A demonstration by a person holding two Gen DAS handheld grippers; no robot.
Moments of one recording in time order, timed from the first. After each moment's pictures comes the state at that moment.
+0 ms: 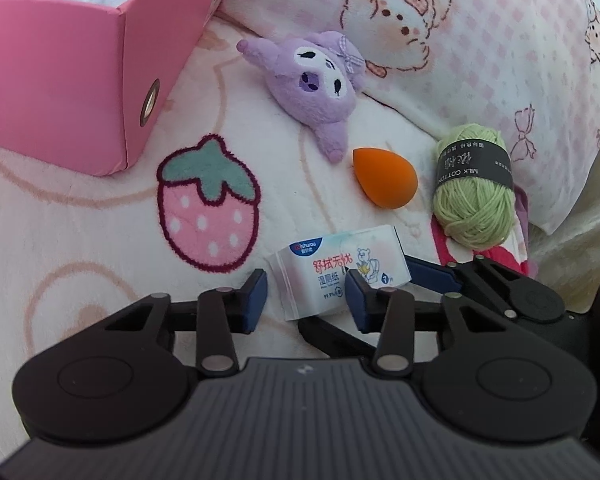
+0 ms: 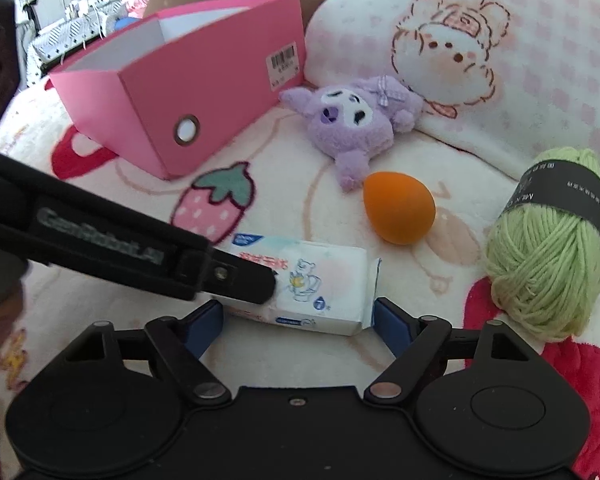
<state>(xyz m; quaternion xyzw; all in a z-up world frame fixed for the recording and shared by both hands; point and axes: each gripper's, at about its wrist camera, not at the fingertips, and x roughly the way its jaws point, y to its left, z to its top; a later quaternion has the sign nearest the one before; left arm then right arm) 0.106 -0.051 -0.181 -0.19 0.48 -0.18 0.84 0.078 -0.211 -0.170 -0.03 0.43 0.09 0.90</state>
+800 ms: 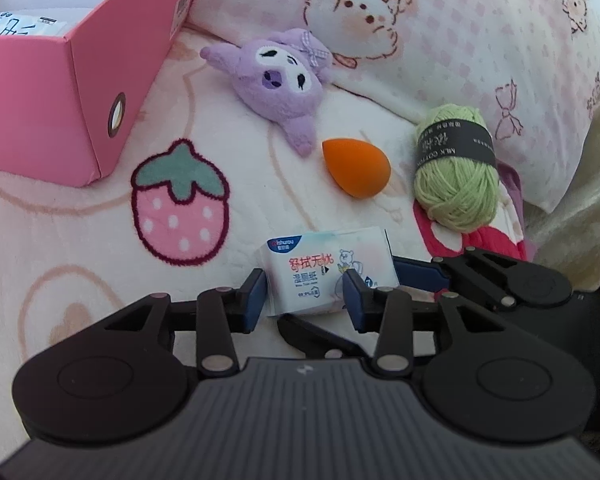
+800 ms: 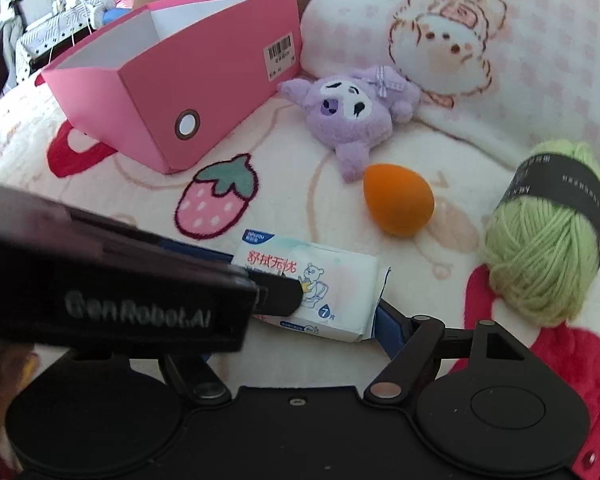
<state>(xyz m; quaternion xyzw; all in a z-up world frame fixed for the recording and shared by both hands) 0.094 -0.071 -0.171 -0.15 0.48 -0.19 0.84 0.080 -0.208 -0.157 -0.01 0.46 0.08 0.88</state>
